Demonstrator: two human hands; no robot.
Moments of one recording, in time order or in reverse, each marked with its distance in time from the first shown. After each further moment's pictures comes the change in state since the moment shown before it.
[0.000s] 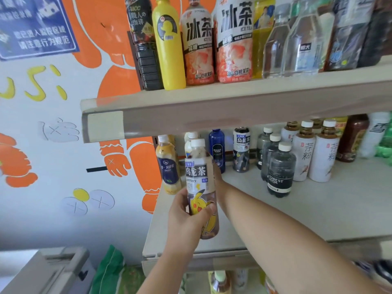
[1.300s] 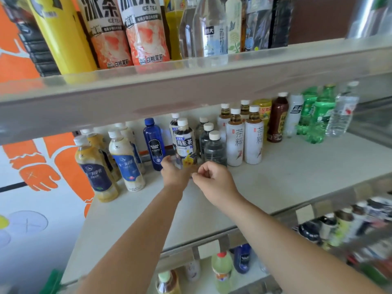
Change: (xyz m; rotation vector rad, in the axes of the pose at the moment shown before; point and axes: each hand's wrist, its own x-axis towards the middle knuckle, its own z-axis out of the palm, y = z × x) left_hand 0.114 -0.045 0.168 0.272 -0.021 -0.191; right_hand -0.083 0.047 -0.168 -0.035 0.223 -0.133
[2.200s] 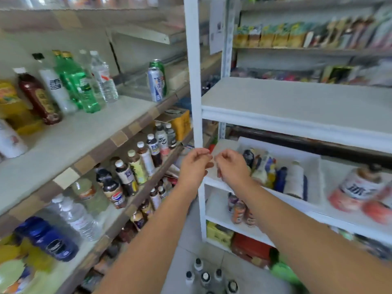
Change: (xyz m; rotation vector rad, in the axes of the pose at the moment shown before) left_hand -0.509 0.018 0.331 -0.187 -1.152 -0.062; right_hand -0.372 0.091 -0.458 -0.138 0.867 0.467
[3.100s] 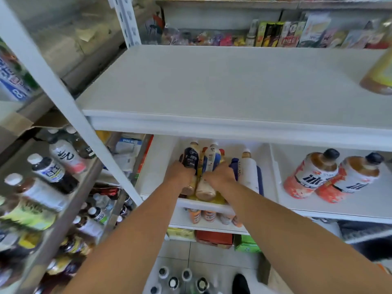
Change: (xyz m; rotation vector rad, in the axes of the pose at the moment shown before) left_hand 0.202 -0.135 0.182 0.918 -0.258 -0.246; right_hand 0.161 0.164 -0.120 -0.373 0.170 0.704
